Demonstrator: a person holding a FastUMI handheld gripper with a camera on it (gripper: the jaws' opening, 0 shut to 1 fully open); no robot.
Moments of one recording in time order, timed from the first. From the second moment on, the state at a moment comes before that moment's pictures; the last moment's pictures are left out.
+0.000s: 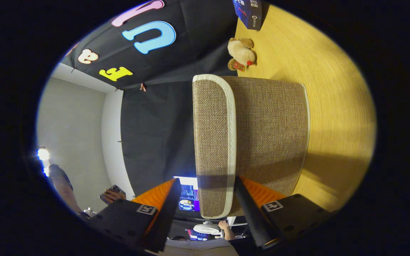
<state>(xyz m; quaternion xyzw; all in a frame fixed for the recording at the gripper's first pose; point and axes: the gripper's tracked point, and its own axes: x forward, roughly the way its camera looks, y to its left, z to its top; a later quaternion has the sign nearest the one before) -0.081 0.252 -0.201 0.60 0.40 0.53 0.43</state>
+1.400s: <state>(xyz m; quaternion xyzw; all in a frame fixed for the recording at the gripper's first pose) -0.046 0.321 0.012 0.56 0.28 0.53 0.57</state>
